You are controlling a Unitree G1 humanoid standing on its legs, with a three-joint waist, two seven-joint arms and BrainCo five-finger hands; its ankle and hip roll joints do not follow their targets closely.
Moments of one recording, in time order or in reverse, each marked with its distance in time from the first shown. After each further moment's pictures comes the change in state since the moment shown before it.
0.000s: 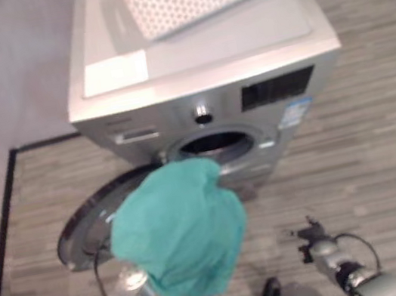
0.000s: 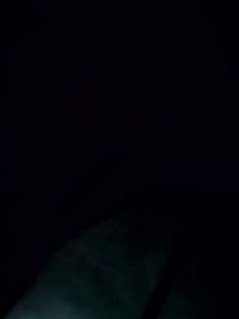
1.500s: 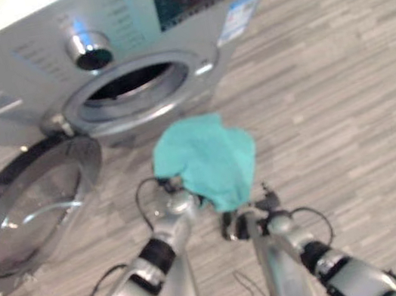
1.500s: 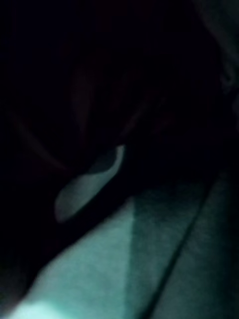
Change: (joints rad) left arm -0.696 -0.379 -0.134 0.652 -0.121 -0.144 0.395; right arm -0.171 0.111 0.212 -0.242 0.115 -0.038 -0.144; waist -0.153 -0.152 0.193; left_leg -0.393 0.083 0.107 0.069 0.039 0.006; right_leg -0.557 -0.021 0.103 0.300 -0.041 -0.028
